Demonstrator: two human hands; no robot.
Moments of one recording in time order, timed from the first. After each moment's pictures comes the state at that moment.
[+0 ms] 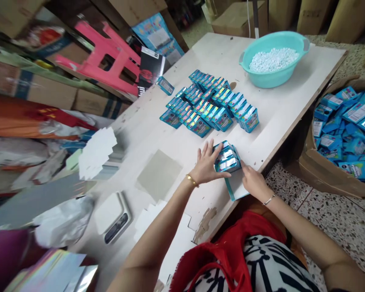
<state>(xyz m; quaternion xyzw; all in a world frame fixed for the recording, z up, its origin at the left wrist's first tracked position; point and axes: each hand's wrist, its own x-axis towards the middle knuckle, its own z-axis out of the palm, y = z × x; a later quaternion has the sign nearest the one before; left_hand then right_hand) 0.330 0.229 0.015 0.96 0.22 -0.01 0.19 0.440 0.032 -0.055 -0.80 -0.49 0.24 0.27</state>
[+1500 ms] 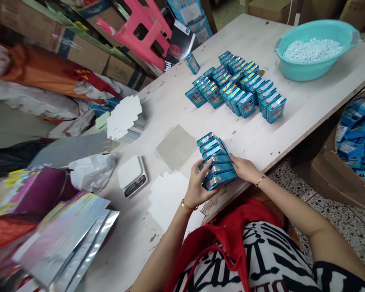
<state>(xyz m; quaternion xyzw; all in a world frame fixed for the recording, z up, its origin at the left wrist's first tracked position) 0.182 0.159 0.012 0.92 0.29 0.18 0.22 0.399 0.091 -0.063 -0.66 -0.66 0.29 0.20</state>
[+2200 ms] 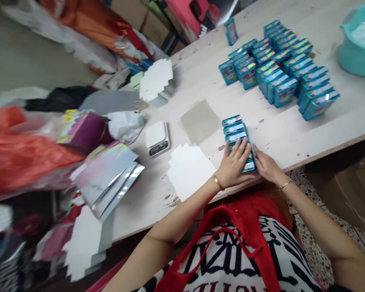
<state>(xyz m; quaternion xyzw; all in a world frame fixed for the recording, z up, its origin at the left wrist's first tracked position) 0.231 0.136 0.013 0.95 0.27 0.03 0.12 0.405 0.077 -0.065 -0.59 -0.67 0.31 0.32</state>
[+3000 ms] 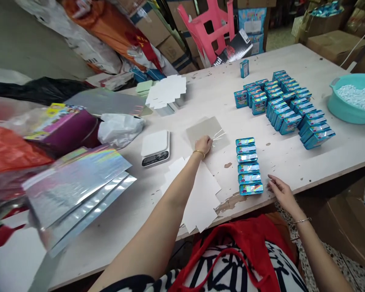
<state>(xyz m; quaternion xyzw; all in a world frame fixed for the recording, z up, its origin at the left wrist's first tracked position) 0.116 0.378 -0.086 0.74 0.63 0.10 0.21 0.408 0.043 -0.062 -0.67 -0.38 0.45 0.45</state>
